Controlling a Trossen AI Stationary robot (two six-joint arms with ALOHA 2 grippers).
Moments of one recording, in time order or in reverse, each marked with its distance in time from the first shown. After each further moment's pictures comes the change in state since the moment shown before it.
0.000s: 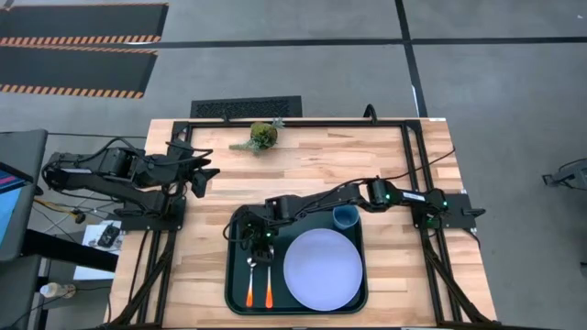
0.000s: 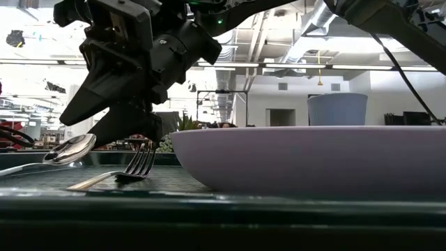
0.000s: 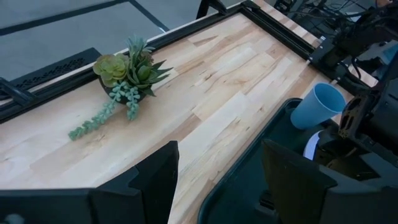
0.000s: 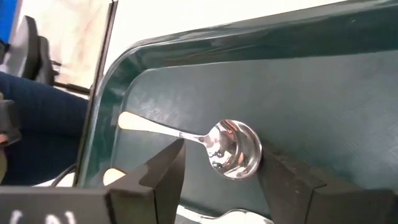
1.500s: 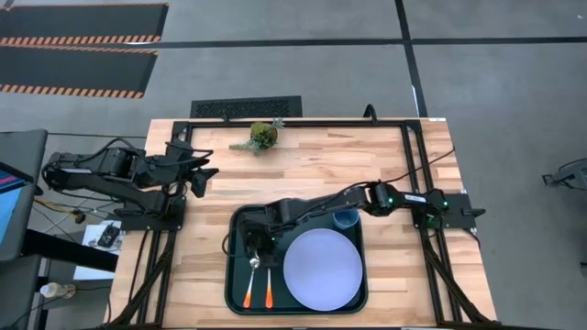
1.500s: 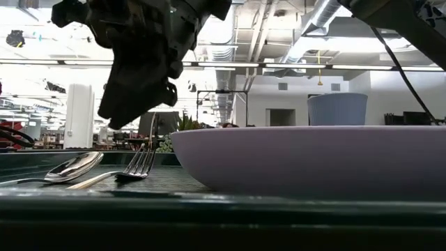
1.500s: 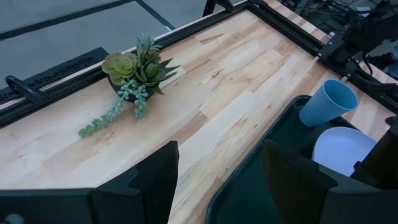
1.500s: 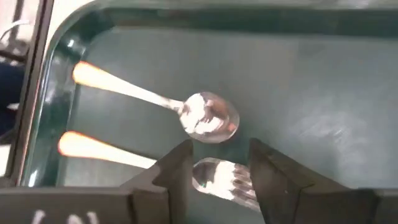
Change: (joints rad) left arm 0.000 0.000 0.000 -0.028 -0.014 -0.001; right arm 0.050 -0.014 0.161 -0.335 0.283 -0.160
